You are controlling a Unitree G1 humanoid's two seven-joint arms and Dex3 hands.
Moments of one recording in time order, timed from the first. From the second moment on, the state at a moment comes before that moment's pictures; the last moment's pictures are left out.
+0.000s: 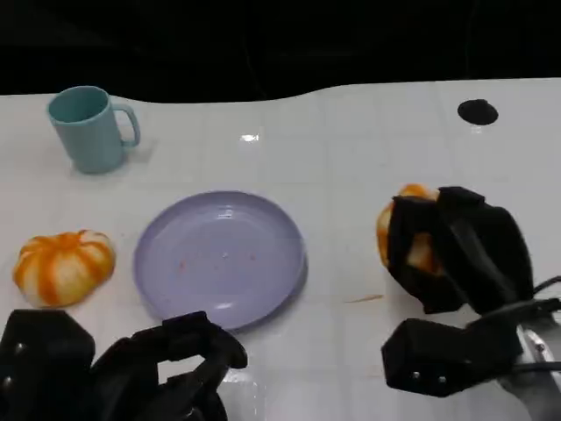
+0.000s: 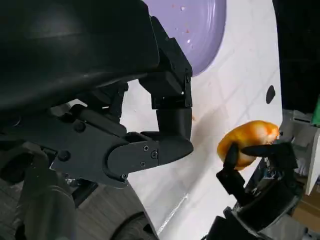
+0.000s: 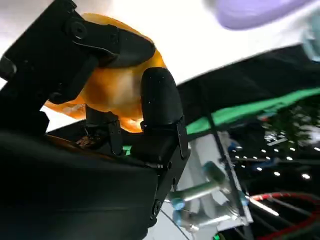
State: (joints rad) left arm 0.27 0.20 -0.04 -0.53 -0.36 0.62 -0.29; right arm -0.29 -0.22 0.33 0.31 -0.75 -0.25 -0.42
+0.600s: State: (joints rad) left arm 0.29 0.20 -0.06 -0.54 -0.36 0.60 -0.29; right arm -0.48 0.02 0.38 0.48 -0.55 -0.27 -0.20
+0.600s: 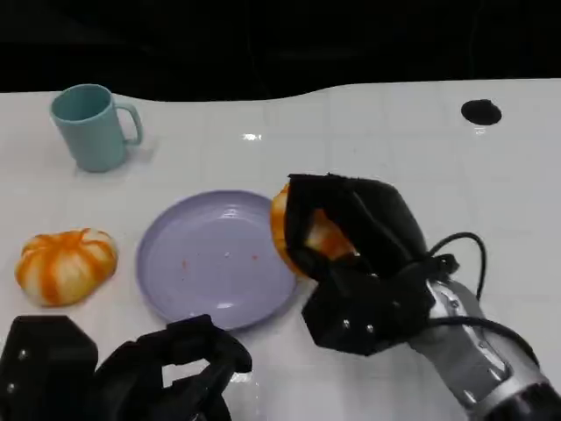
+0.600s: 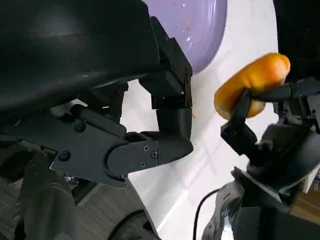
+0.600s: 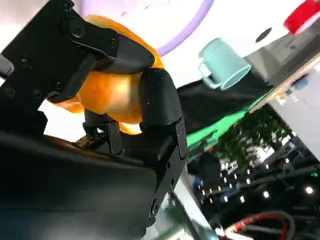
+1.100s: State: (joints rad) left arm 0.30 0.20 -0.07 -0.56 -0.36 0.60 -0.29; right arm -0.63 0.17 0.38 0.71 -0.47 -0.22 -0.10
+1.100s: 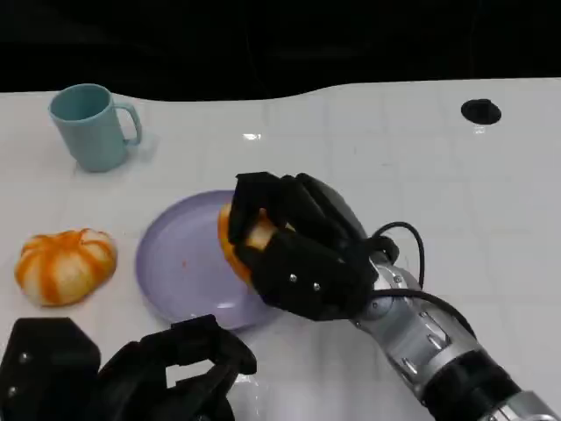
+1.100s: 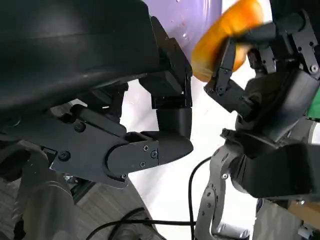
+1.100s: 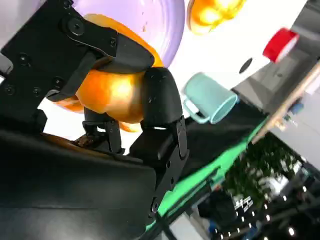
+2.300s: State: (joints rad) left arm 0.30 0.20 -0.07 -0.56 -0.36 0.60 -0.29; right arm -0.64 0.04 0.53 0.50 -0.60 -0.05 0.16
